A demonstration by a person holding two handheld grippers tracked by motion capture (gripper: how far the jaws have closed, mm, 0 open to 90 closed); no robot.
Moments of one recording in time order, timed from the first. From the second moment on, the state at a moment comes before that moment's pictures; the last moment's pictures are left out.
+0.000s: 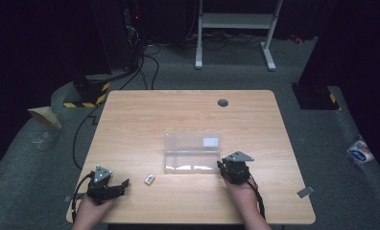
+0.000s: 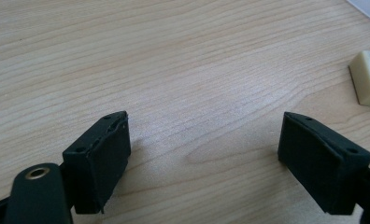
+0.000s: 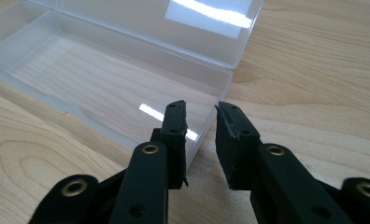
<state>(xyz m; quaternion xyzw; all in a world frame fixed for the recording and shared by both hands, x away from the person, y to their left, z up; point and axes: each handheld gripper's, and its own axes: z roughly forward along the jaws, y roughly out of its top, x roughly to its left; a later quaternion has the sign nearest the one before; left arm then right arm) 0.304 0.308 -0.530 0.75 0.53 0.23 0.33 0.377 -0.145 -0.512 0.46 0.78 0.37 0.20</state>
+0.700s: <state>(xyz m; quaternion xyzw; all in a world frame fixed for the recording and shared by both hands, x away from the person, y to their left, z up) 0.307 0.306 -0.530 0.74 0.53 0.24 0.33 0.371 -0.222 -0.511 0.51 0.74 0.37 0.24</state>
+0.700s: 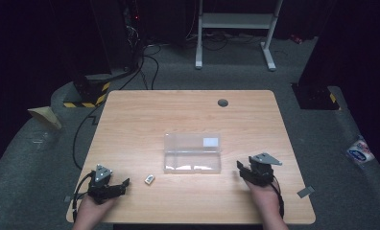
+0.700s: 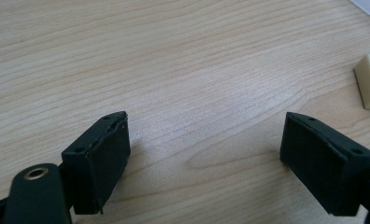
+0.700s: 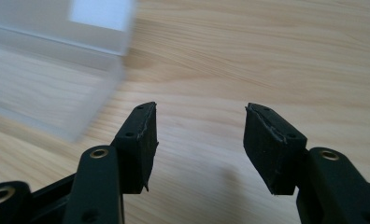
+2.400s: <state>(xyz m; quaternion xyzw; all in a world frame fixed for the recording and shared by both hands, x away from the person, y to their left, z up) 0.336 0.259 -0.507 0.78 0.49 0.22 0.34 0.362 -0.274 -0.523 0.56 0.73 0.31 0.25</state>
